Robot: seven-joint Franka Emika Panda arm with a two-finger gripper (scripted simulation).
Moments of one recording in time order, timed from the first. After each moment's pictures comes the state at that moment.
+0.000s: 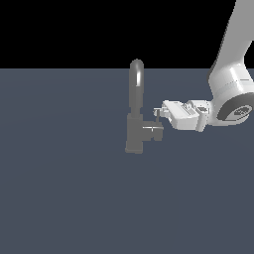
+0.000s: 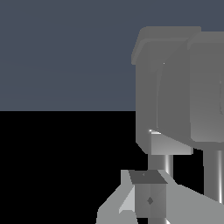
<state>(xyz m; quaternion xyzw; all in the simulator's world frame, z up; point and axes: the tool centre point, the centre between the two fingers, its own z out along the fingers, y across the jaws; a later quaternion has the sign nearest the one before) 0.035 -0.106 0.143 -0.48 0.52 0.48 0.51</state>
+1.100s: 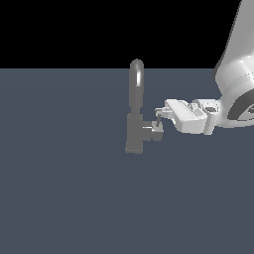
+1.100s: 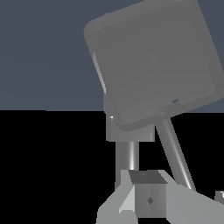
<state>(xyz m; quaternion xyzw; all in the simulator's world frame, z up) -0.008 -0.102 0.157 -0.49 0.52 0.48 0.52</state>
